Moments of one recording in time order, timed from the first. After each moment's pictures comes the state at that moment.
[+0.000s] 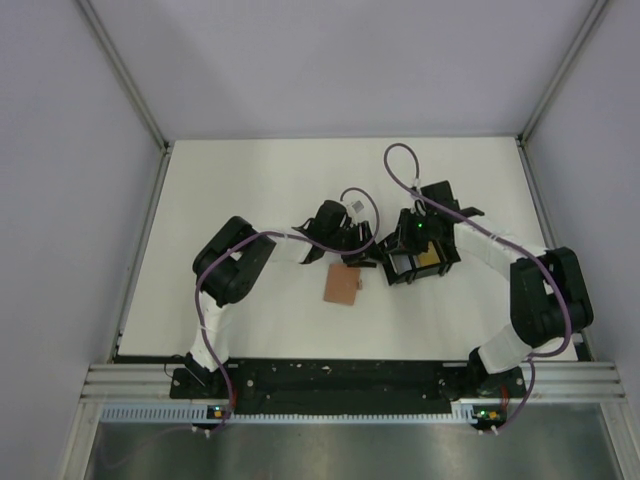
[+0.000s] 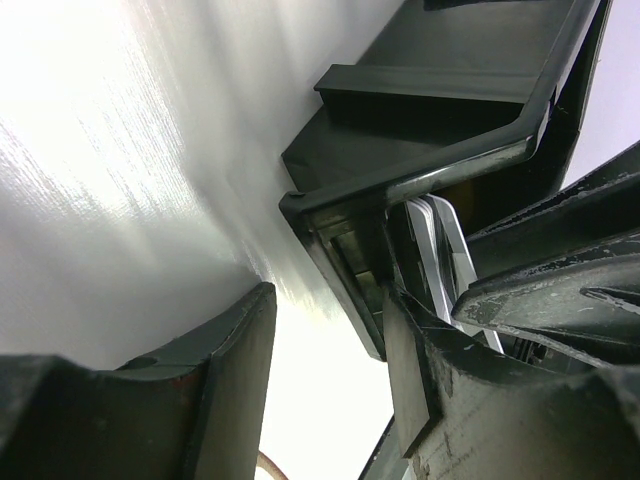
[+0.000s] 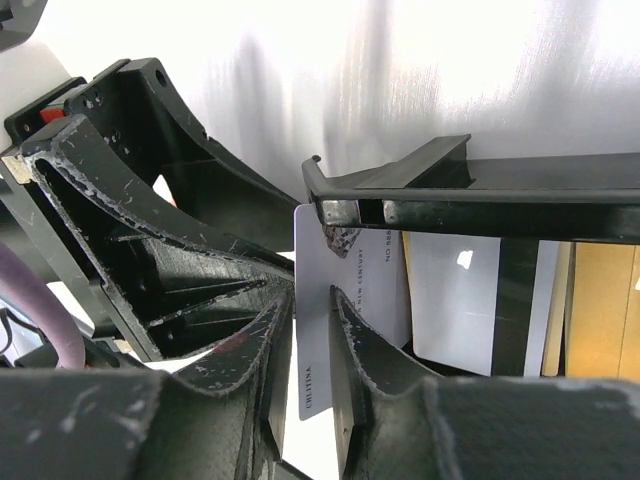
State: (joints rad) left arm -0.68 2.08 1.15 0.30 0.59 -0.89; right arm 0.32 1.57 0.98 -0.39 -0.39 0.51
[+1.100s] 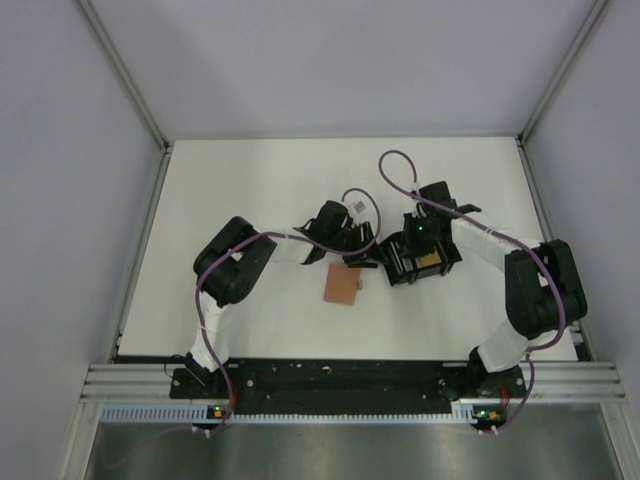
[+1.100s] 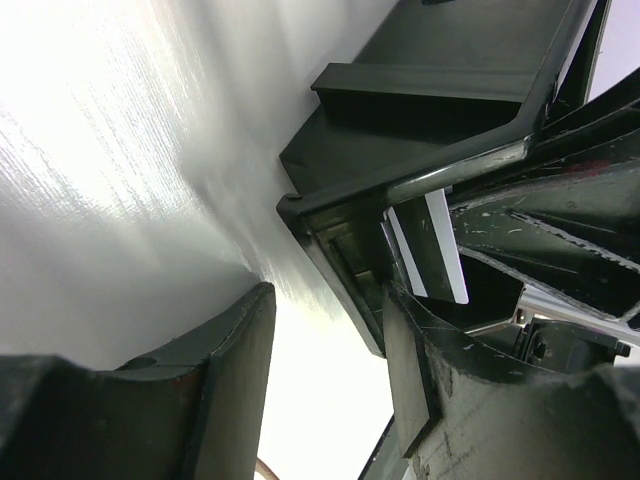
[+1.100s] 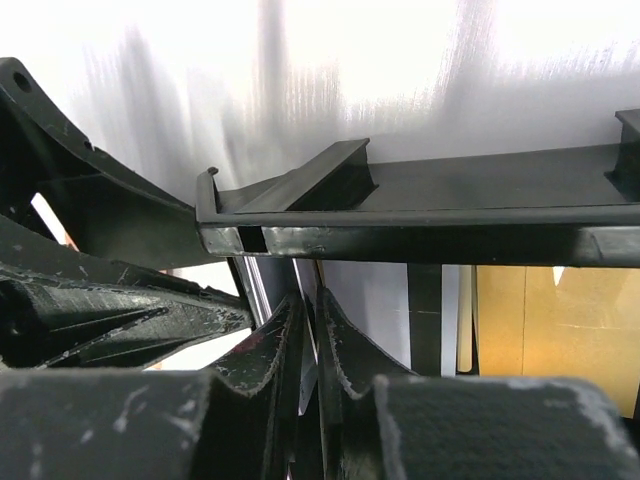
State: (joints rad) left arm -0.69 2.08 1.16 0.29 0.59 -0.89; right arm 0.31 1.61 1.00 -0.47 -0.26 0.39
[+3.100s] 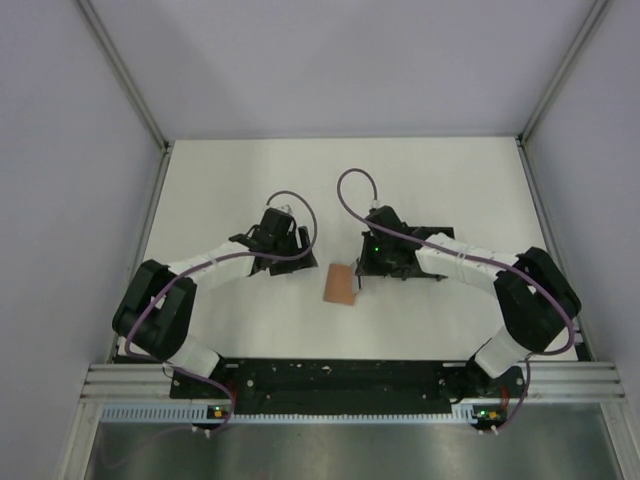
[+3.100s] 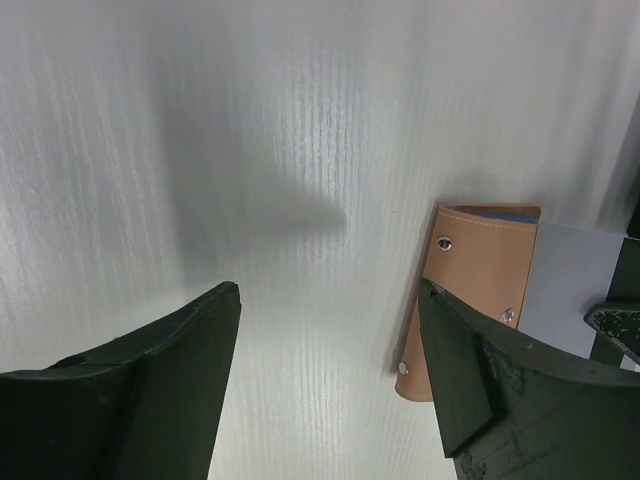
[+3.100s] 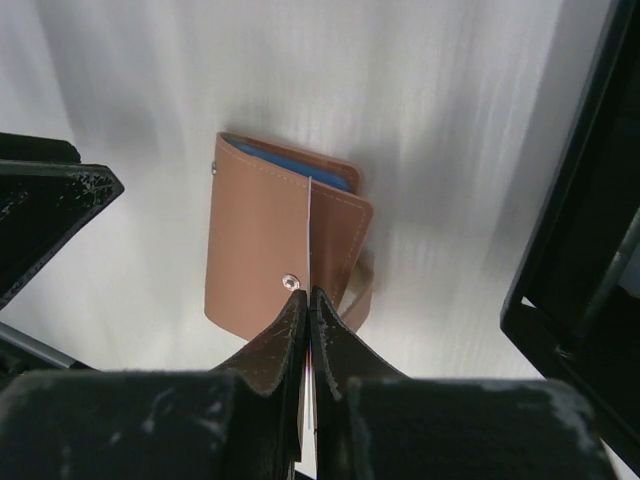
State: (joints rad) left arm -0.51 1.53 0.83 -0.23 0.06 -0.67; right arm 0.70 1.59 0.97 -0.35 -0.07 0.76
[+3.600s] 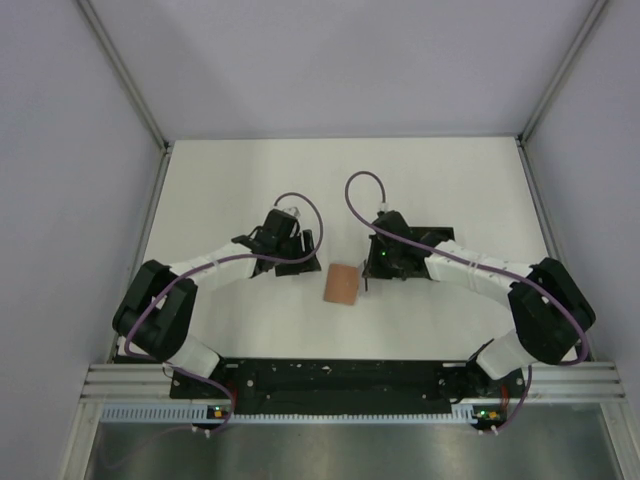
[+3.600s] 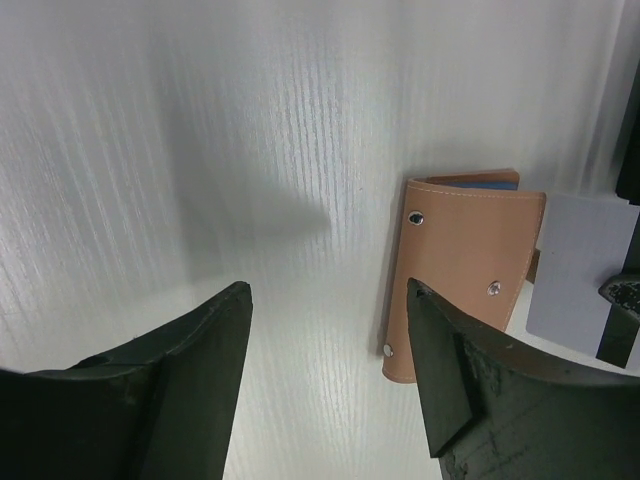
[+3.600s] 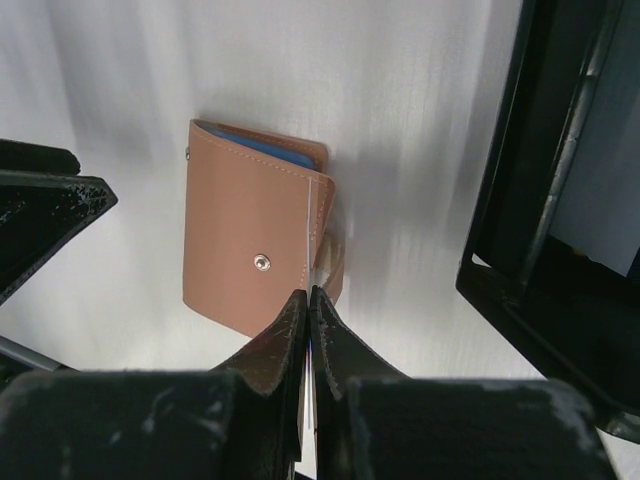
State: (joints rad) left arm -0.54 1.53 0.82 -0.22 0.12 -0.63; right arm 0.70 1.50 0.89 -0.35 -0.02 0.77
